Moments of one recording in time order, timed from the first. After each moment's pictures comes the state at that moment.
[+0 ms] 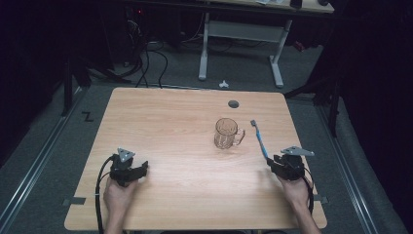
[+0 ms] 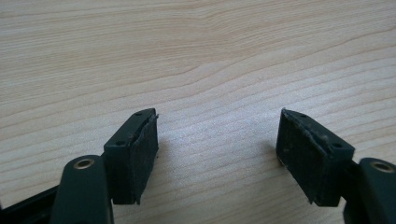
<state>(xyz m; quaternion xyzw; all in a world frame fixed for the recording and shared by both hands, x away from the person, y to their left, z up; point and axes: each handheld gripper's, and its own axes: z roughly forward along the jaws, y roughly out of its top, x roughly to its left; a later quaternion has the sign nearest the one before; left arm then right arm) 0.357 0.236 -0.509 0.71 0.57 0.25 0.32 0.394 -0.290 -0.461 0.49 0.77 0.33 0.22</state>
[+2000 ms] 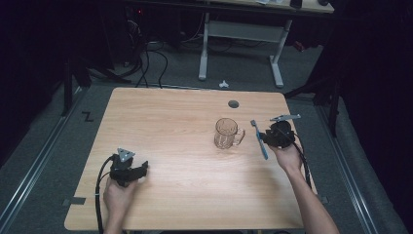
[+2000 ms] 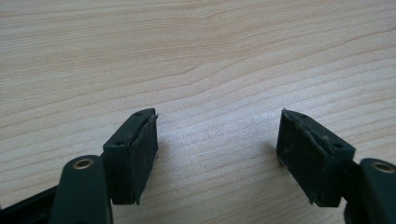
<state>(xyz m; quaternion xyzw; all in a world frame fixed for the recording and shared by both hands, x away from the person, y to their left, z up) 0.357 0.236 -0.509 0.71 0.57 0.25 0.32 0.483 -0.262 -0.419 0.48 0.80 0.30 0.20</state>
